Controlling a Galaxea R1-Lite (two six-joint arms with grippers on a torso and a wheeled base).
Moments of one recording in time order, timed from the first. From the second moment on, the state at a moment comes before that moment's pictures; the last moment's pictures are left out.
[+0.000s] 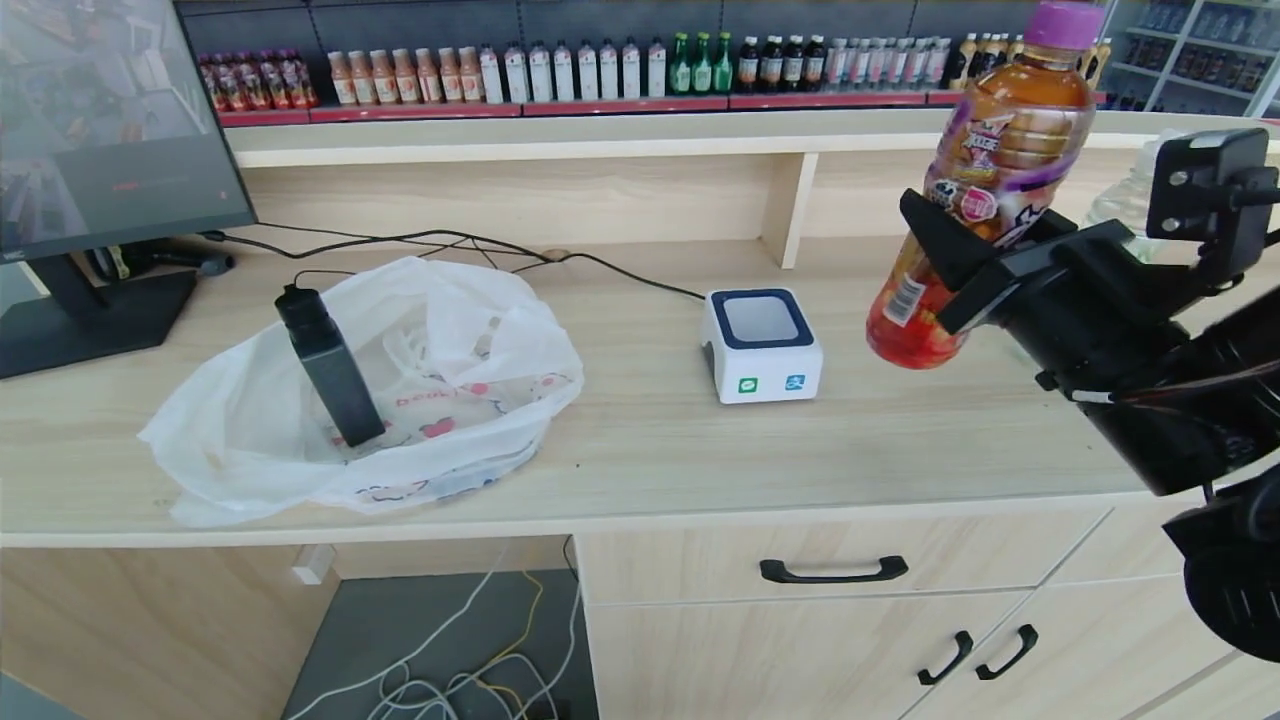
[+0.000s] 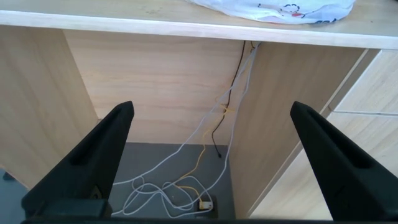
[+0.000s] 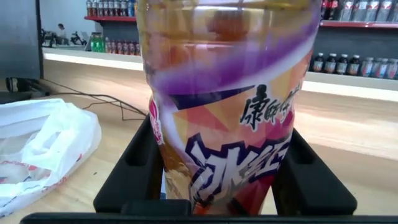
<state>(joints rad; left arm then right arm) 0.00 0.00 0.00 0.00 0.00 0.00 0.40 1.69 -0.69 -1.53 0.06 -0.13</state>
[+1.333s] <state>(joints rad) 0.00 0.00 0.00 0.00 0.00 0.00 0.40 2.09 -1.26 -1.48 0.58 -0.73</state>
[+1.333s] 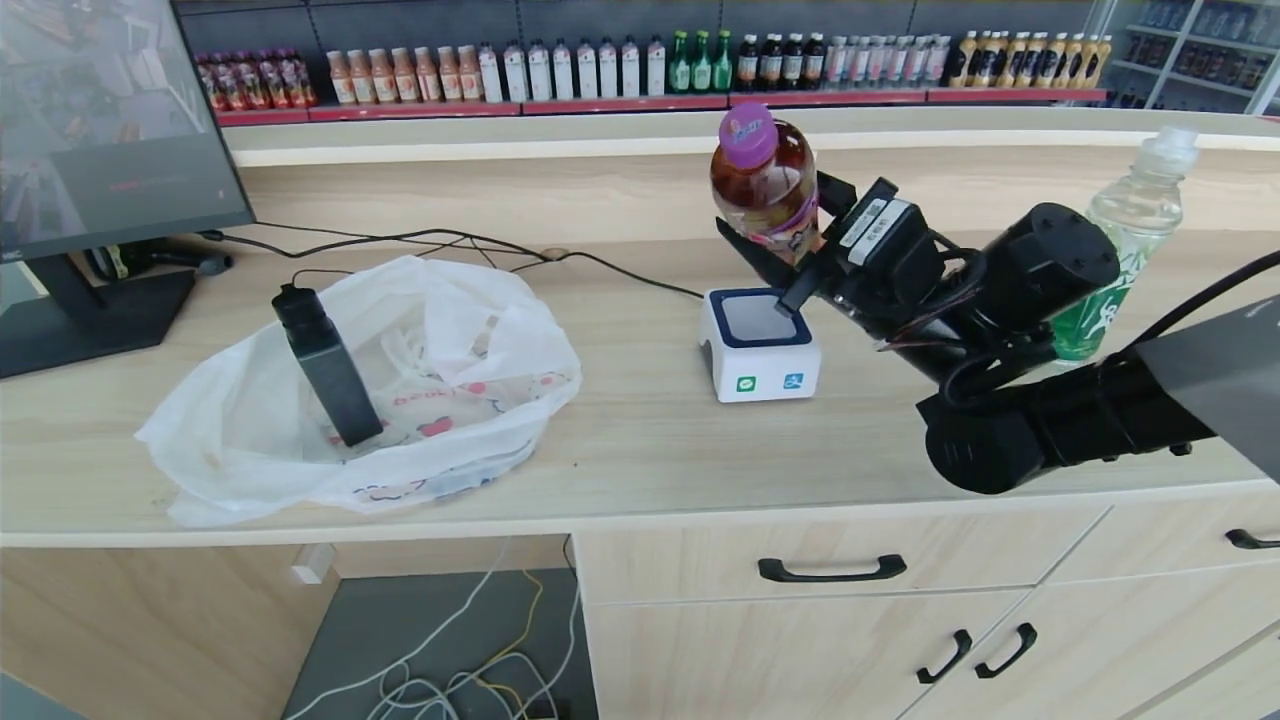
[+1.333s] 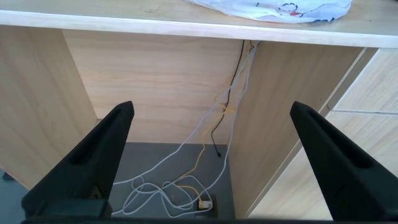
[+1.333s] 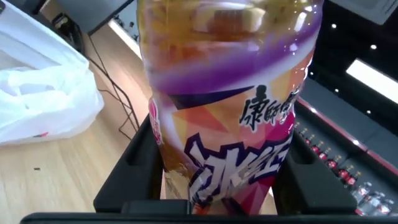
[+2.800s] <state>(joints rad) 0.00 0.00 0.00 0.00 0.00 0.00 0.37 2.13 -1.26 -1.38 0.79 -0.87</state>
